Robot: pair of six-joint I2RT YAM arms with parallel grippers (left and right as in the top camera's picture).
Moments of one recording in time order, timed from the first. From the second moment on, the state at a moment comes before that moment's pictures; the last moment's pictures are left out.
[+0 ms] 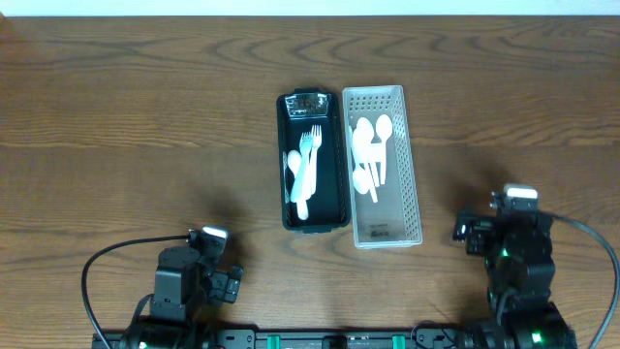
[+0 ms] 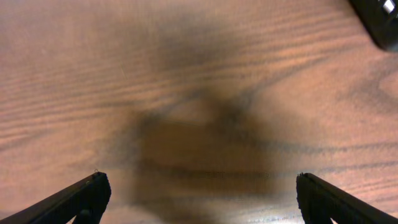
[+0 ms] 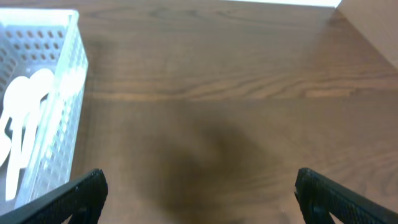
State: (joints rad) left arm -0.17 0.29 0.27 -0.89 -0.04 0.14; right arm 0.12 0.38 0.38 -0.50 0.28 0.03
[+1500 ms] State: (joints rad) left arm -0.17 0.29 0.27 -0.89 -0.04 0.14; right arm 0.10 0.01 0.01 -0.06 0.10 -0.05
